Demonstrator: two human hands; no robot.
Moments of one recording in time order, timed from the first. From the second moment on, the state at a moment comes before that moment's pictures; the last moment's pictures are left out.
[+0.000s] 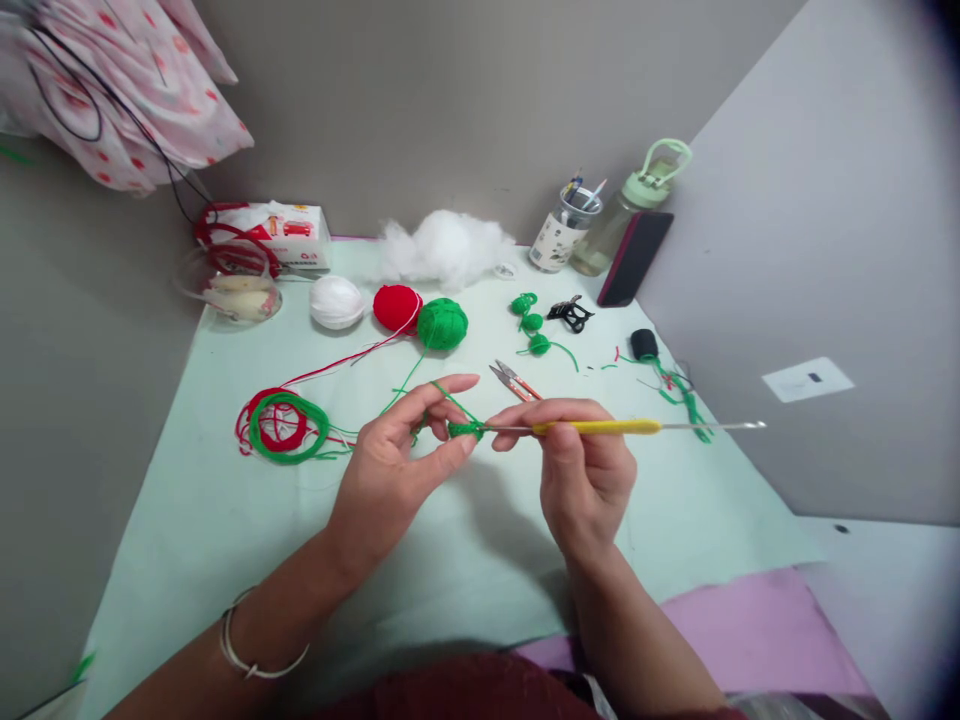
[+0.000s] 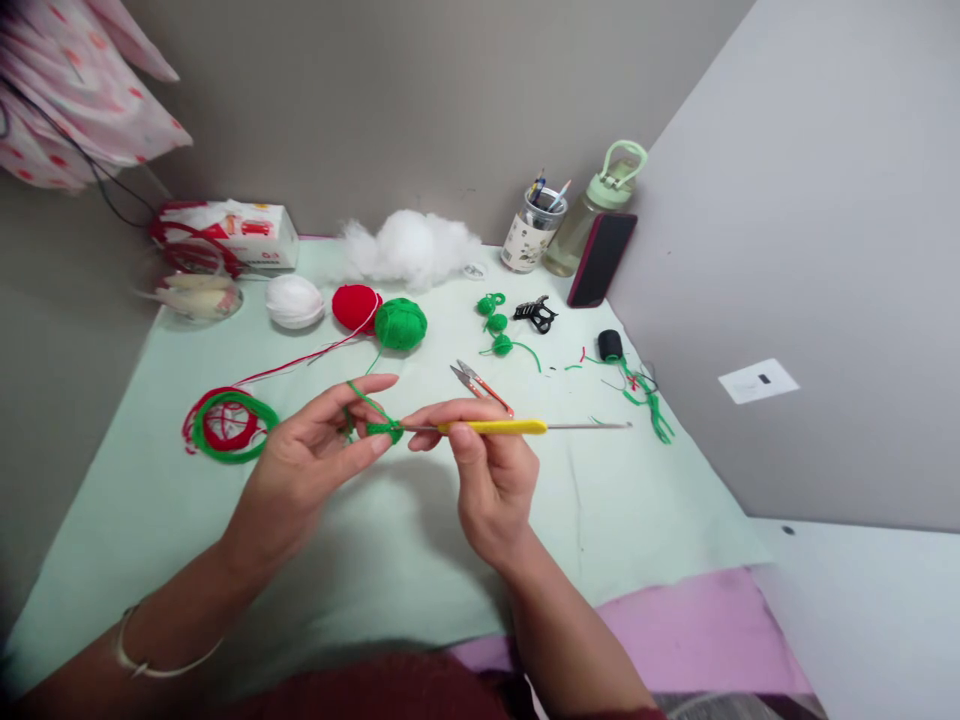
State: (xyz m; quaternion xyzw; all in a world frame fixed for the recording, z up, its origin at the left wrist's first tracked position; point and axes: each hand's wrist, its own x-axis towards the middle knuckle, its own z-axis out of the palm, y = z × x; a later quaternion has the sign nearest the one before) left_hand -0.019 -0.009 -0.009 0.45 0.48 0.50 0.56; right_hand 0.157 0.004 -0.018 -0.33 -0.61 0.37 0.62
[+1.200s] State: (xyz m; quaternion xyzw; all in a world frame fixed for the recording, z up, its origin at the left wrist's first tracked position) left_hand -0.015 -0.005 -0.005 0.34 0.39 0.50 0.69; right_hand 0.157 0.017 -0.020 -0.31 -0.53 0.51 0.60
